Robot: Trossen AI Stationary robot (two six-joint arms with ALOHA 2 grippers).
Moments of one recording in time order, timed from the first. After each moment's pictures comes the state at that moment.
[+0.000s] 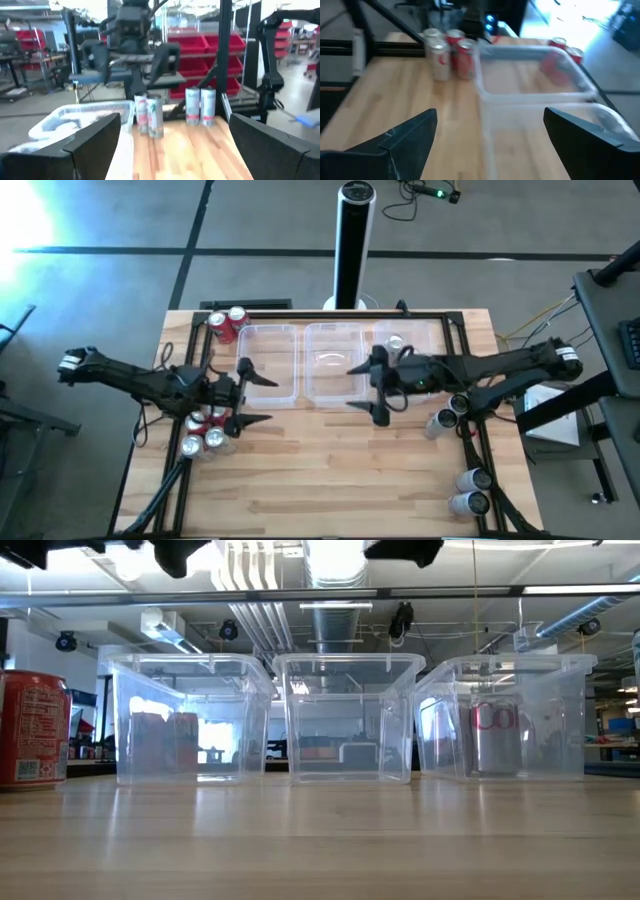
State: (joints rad) left arm -0.21 0.76 0.47 0.36 -0.10 0.04; right arm 0.12 1.28 1.08 -0.22 0.16 0.00
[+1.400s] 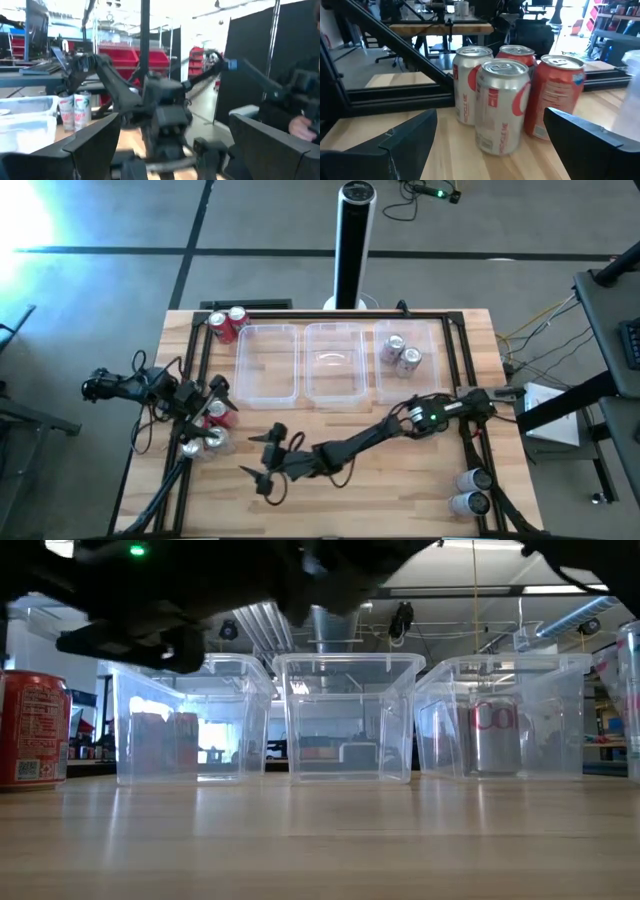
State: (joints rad) left arm -0.21 0.00 0.18 -0.01 0.28 -0.11; right arm 0.35 2.61 2.00 0.48 0.53 0.05
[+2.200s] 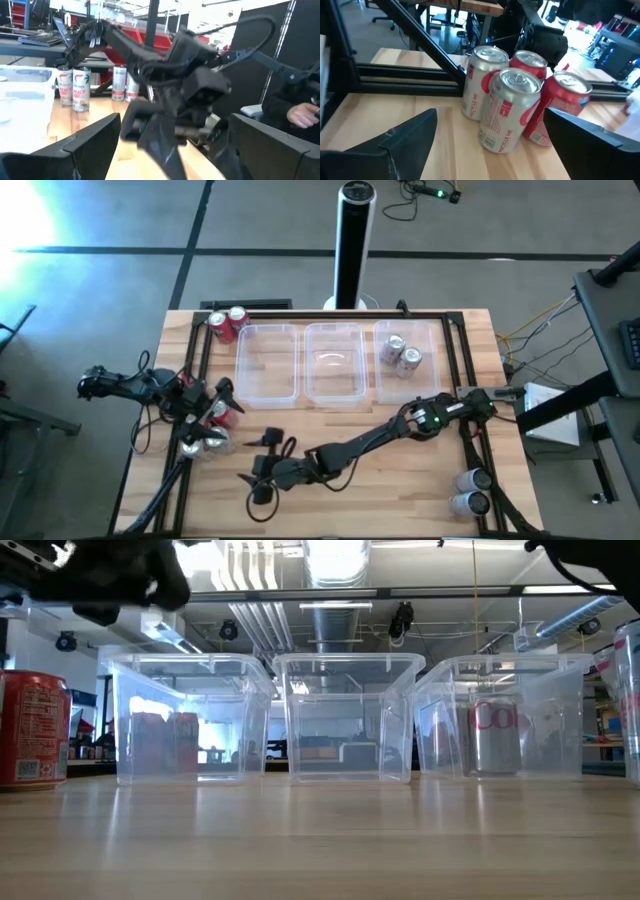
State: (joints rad) left arm -0.21 0.09 0.18 -0.02 0.26 -0.17; right arm 0.38 2.59 2.23 0.05 0.53 -0.02
